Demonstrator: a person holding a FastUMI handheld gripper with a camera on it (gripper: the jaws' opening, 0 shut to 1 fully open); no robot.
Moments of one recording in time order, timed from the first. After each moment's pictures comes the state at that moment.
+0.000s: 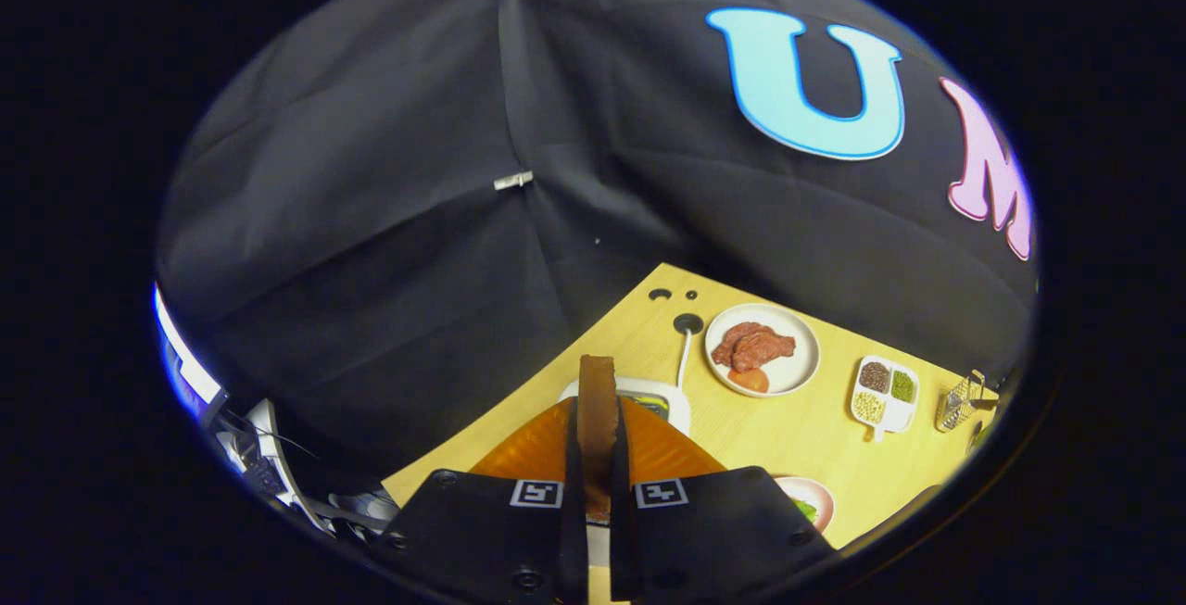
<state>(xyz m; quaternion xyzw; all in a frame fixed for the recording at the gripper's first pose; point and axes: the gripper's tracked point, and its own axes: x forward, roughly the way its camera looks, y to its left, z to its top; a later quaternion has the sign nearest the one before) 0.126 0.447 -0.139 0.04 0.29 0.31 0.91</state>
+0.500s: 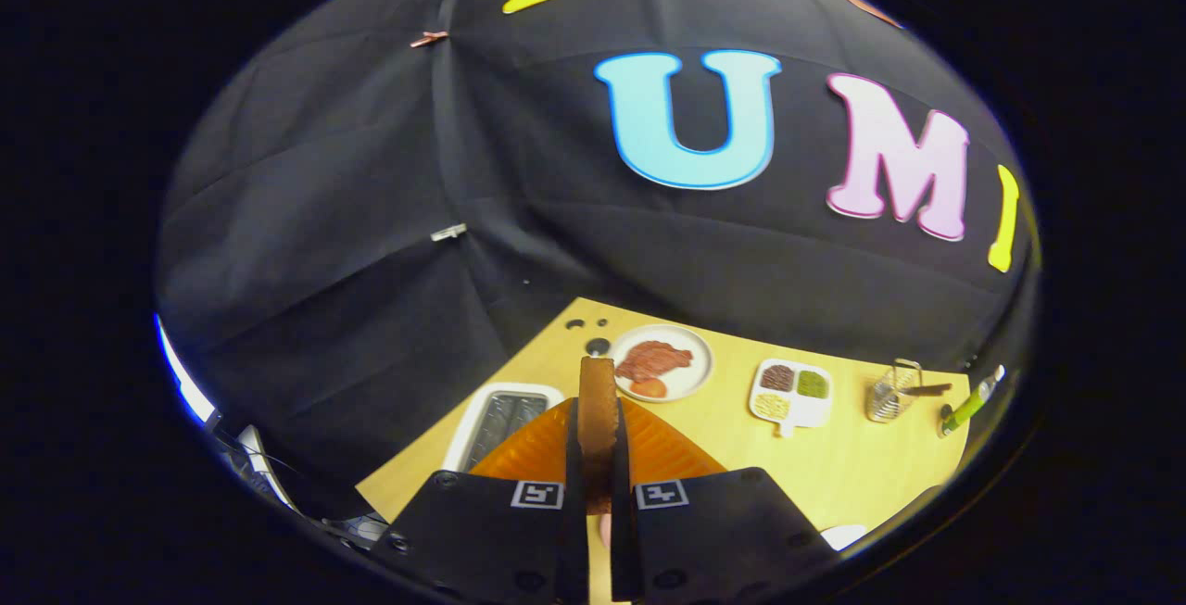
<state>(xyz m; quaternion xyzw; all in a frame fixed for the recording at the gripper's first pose) 0.118 0.294 -0.127 0.05 0.26 0.20 0.94</state>
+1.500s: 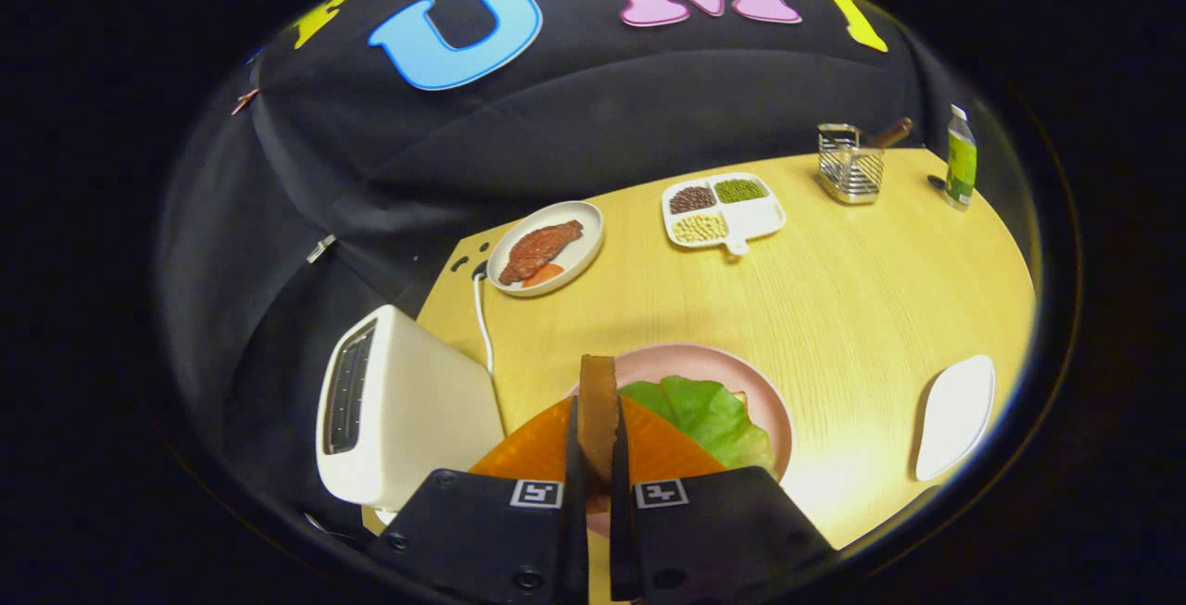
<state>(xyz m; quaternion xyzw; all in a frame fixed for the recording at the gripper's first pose) 0.105 0.252 -0.341 0.23 0.38 0.05 0.89</state>
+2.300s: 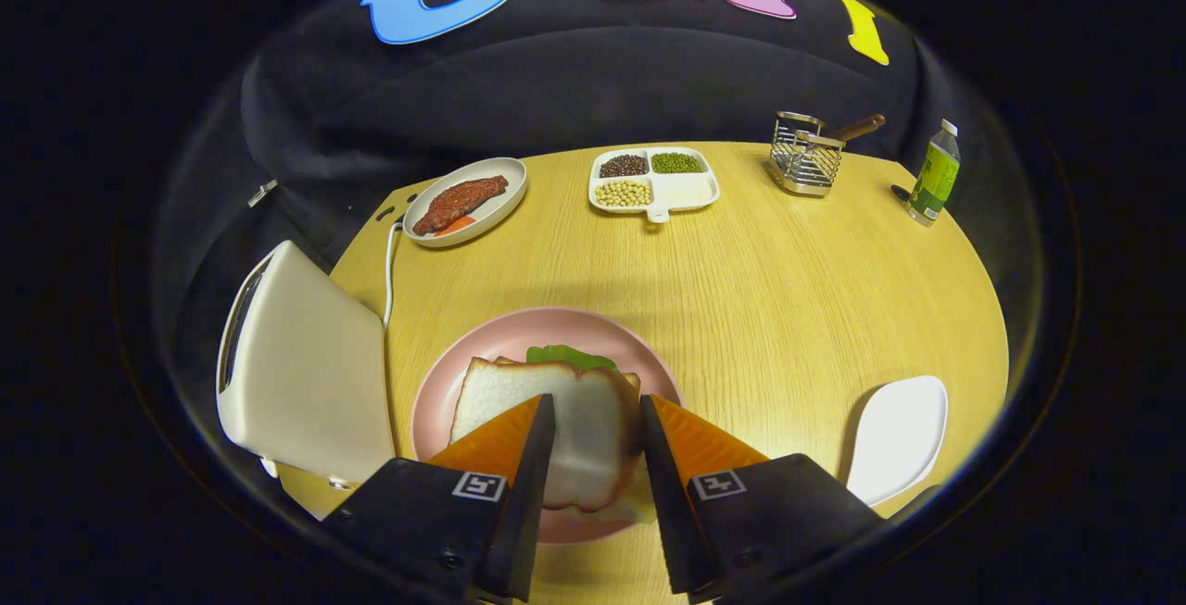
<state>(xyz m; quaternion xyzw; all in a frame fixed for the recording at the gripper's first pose) 0.093 0.199 -0.390 0.14 0.43 0.02 0.89</state>
